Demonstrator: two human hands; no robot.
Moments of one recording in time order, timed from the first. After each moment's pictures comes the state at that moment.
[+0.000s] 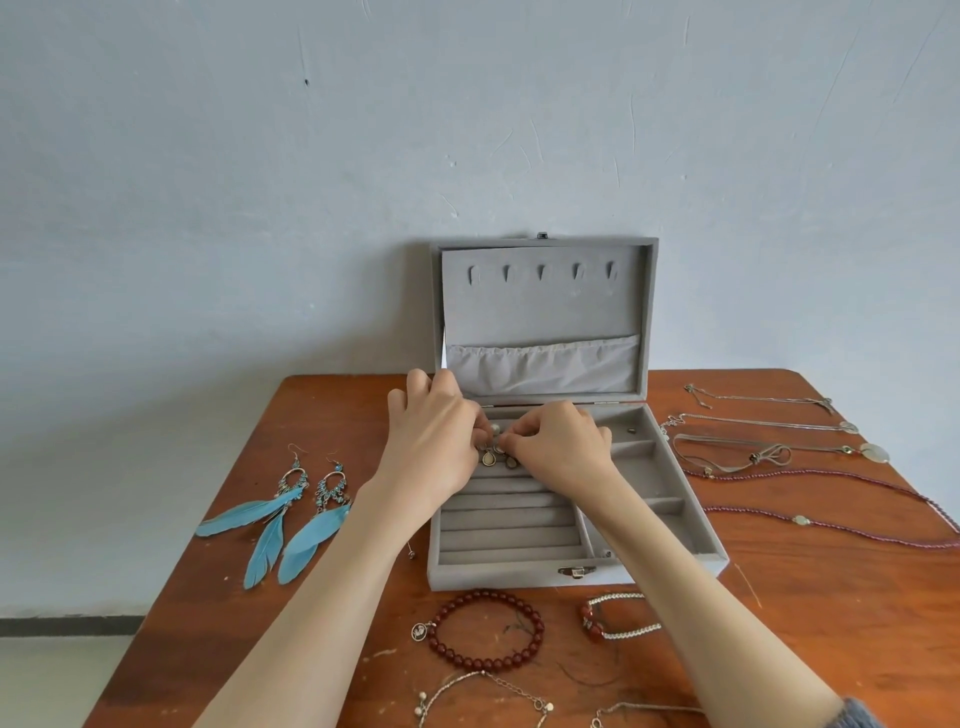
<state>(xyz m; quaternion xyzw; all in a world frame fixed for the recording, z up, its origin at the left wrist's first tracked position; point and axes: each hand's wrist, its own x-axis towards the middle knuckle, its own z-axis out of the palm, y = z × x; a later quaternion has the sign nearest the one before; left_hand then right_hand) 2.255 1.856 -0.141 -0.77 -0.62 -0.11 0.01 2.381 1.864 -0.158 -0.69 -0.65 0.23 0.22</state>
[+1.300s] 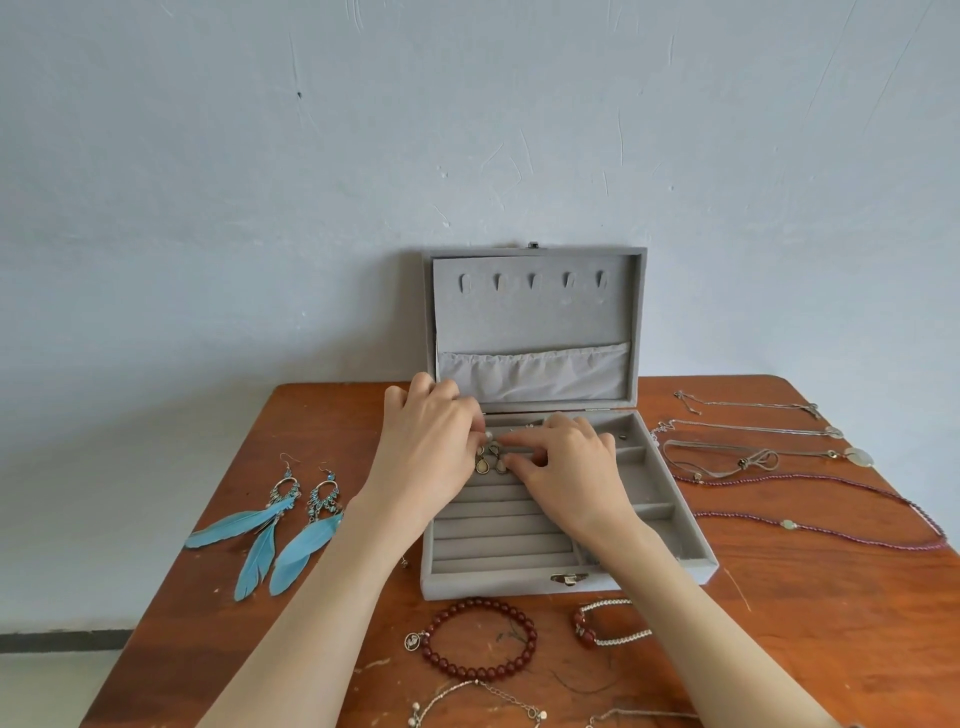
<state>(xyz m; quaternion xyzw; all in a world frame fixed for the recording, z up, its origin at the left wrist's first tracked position) 2.255 1.856 -0.140 -0.79 -0.59 -0.15 0.05 2.395 1.842 -0.162 -0.62 -0.72 0.12 0.26</state>
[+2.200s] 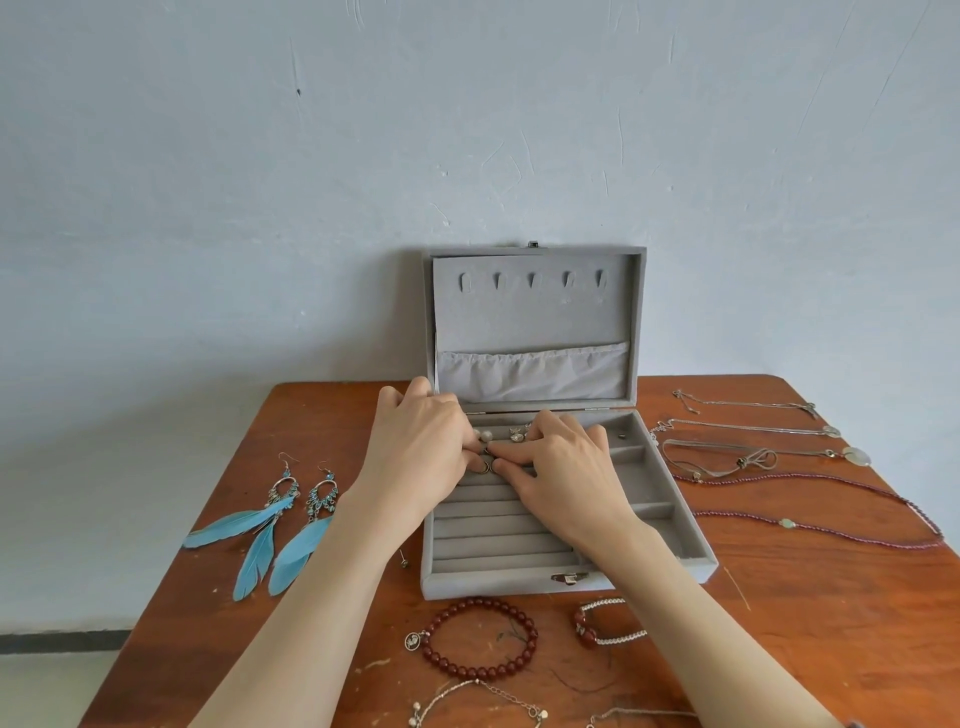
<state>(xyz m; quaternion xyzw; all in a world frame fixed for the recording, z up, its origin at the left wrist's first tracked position) 2.247 1.857 -0.136 -0.81 -0.57 -0.08 0.05 2.394 1.837 -0.162 -0.58 -0.79 0.04 0.19</state>
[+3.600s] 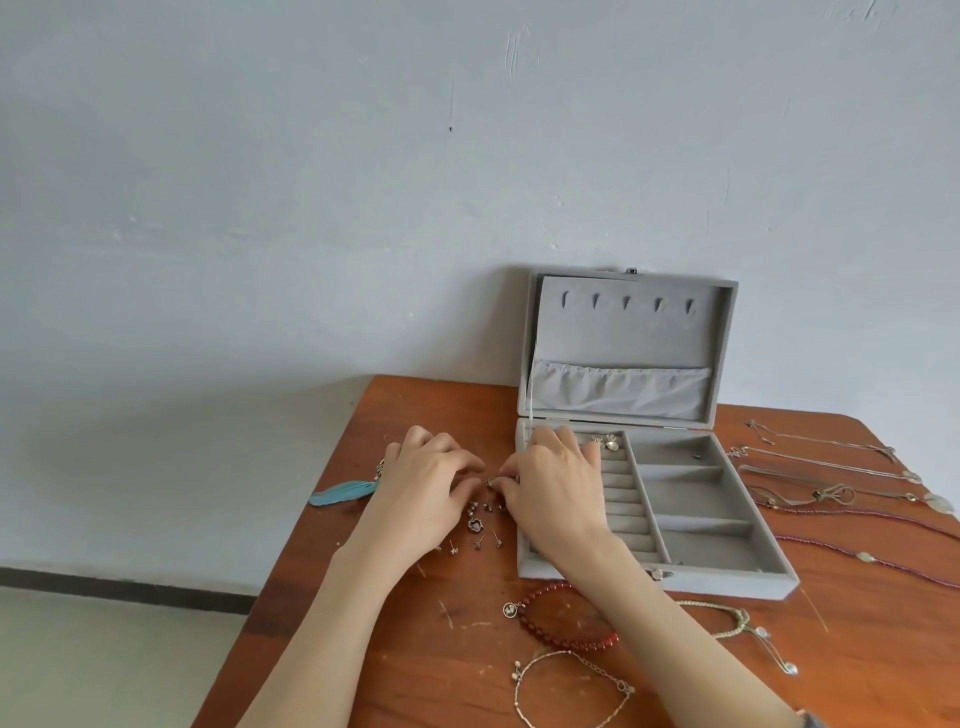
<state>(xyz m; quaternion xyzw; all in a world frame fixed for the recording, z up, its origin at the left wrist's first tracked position) 2.169 1.814 -0.172 -0.76 -0.61 -0.23 -0.03 2.307 1.819 -0.156 -0.61 -0.78 0.02 0.15</state>
